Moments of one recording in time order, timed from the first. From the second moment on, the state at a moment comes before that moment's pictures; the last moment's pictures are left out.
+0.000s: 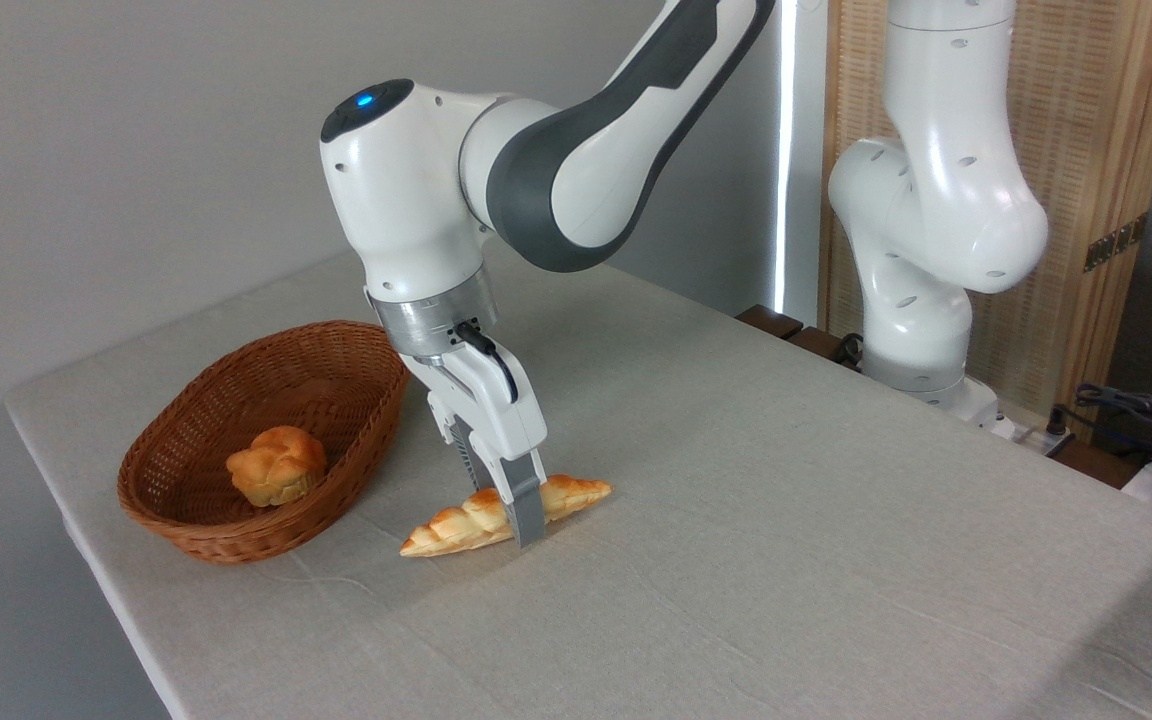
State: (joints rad) arm -0.27 0.01 0.14 -2.10 0.06 2.03 0.73
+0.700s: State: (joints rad) arm -0.27 -0.01 0.13 -2.05 0.01 2.03 0.73
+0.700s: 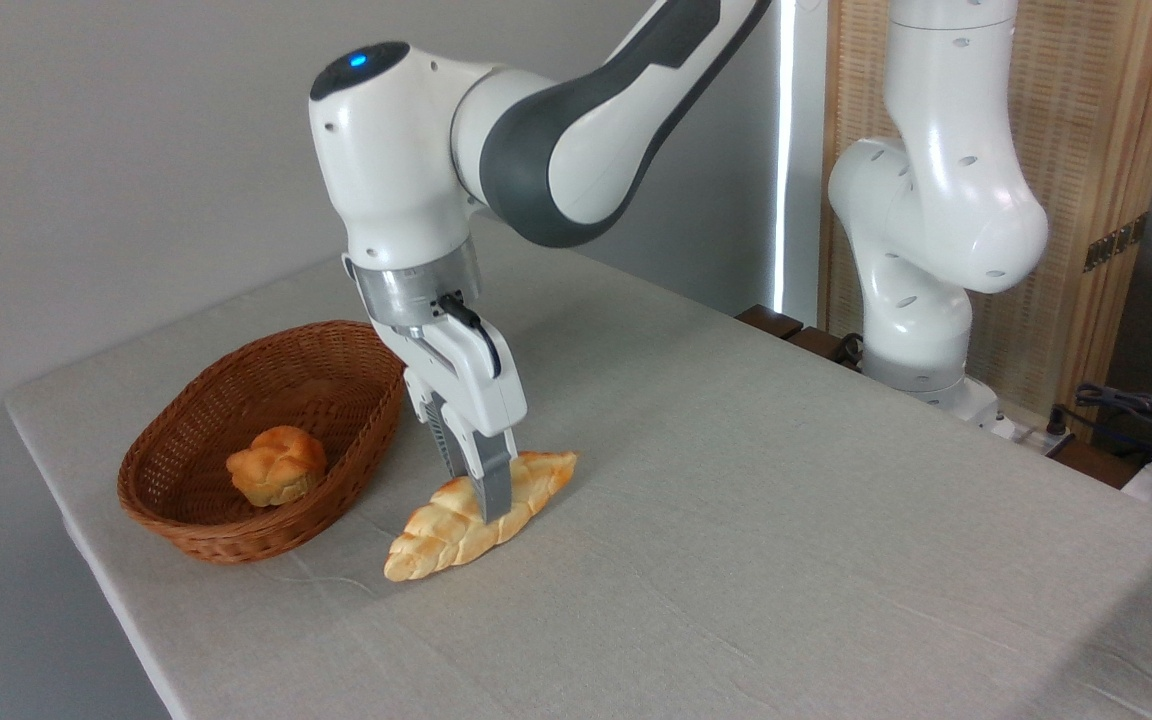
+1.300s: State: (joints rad) arm -0.27 -0.05 0.05 -1.85 -0.19 1.92 0.60
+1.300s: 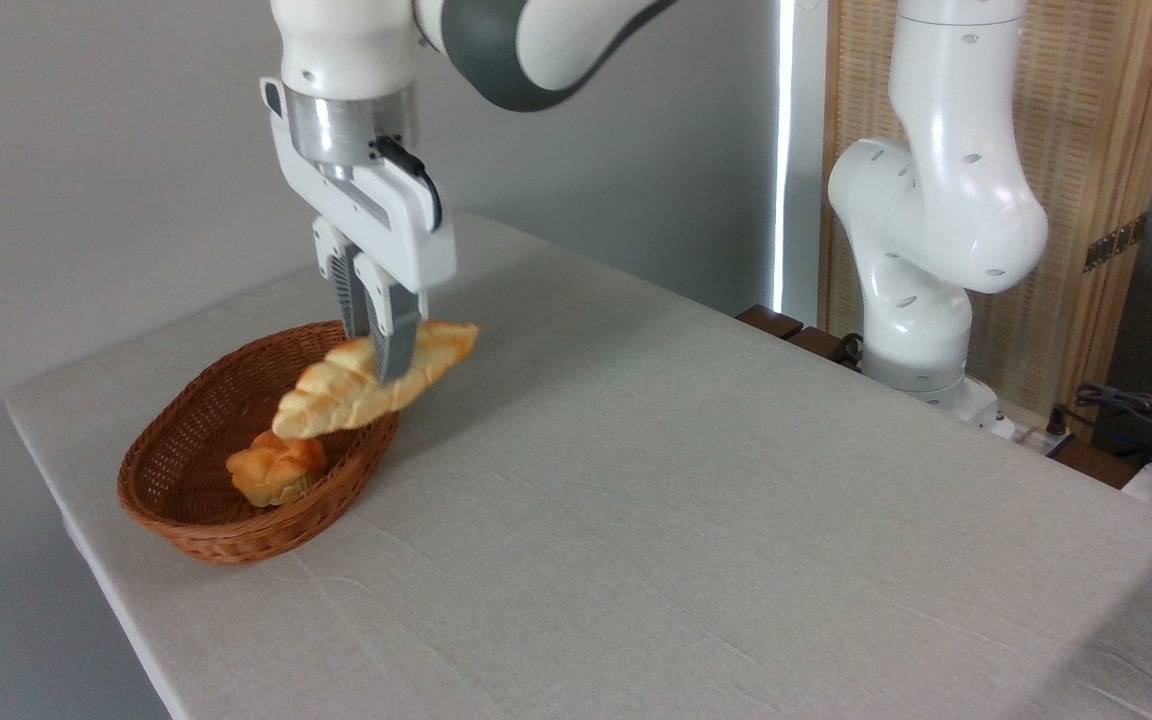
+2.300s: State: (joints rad) arm -0.27 0.04 -0.10 -1.84 -0.22 2.12 0.34
